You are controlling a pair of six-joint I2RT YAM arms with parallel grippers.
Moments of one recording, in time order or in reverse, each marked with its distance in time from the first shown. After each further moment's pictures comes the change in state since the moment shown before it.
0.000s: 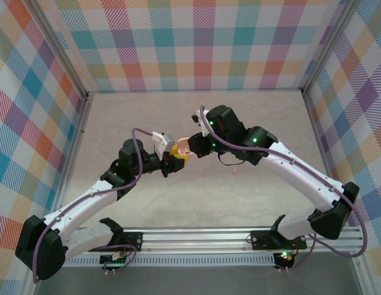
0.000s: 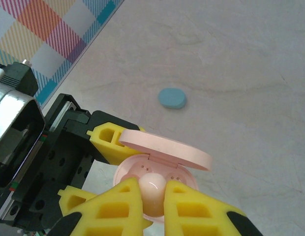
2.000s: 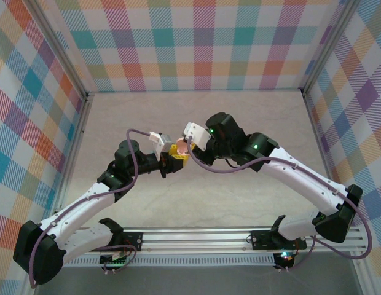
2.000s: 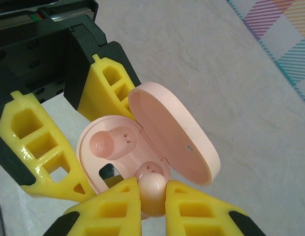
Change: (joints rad) left arm 0.000 -0.045 0.000 0.014 0.037 -0.015; right arm 0.045 -0.046 -0.071 0.015 0.055 -0.681
